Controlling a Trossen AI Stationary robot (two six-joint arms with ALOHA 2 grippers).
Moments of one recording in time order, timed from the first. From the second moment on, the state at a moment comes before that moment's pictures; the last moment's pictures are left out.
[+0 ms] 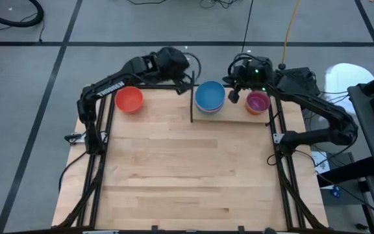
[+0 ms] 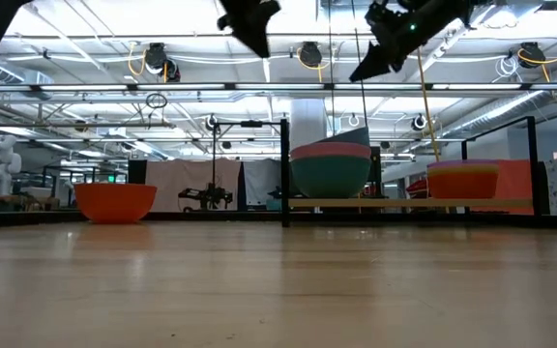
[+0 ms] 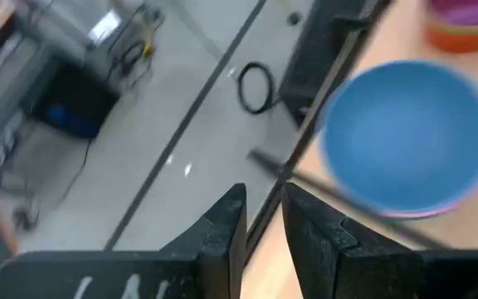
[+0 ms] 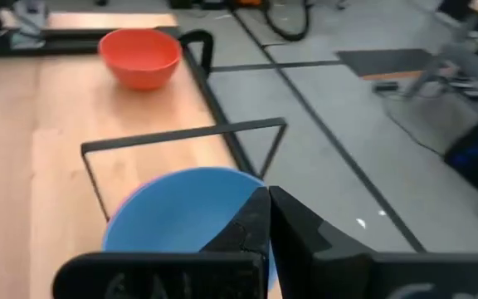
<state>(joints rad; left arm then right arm) 0.37 1.86 2.15 -1.02 -0.42 0.17 -0.67 1.19 1.09 -0.37 -0.12 -0.29</state>
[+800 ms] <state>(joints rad) 0.57 1.85 2.15 -1.26 -0.43 0.04 -0.72 1.27 0.80 -0.08 -0.27 -0.35</state>
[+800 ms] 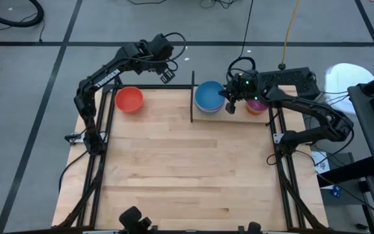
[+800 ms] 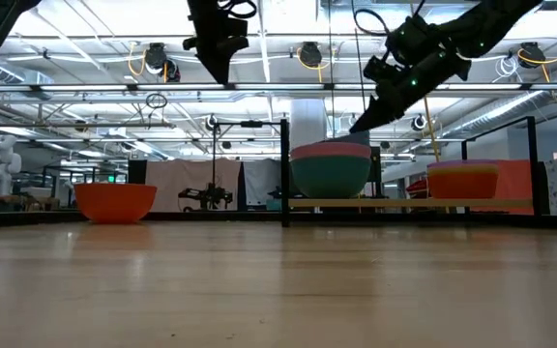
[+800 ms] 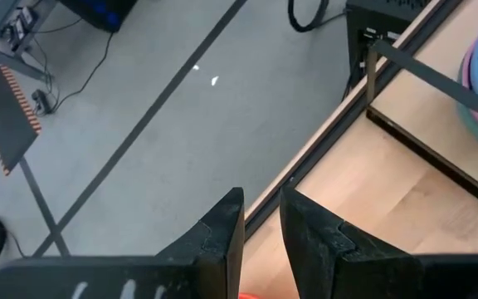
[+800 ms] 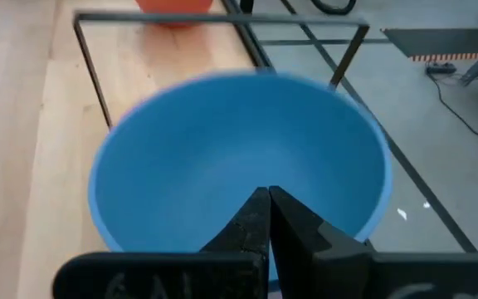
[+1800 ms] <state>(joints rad) 0.83 1.85 1.94 -1.57 -0.31 -0.41 -0.68 0.76 0.76 0.04 -0.27 -0.22</state>
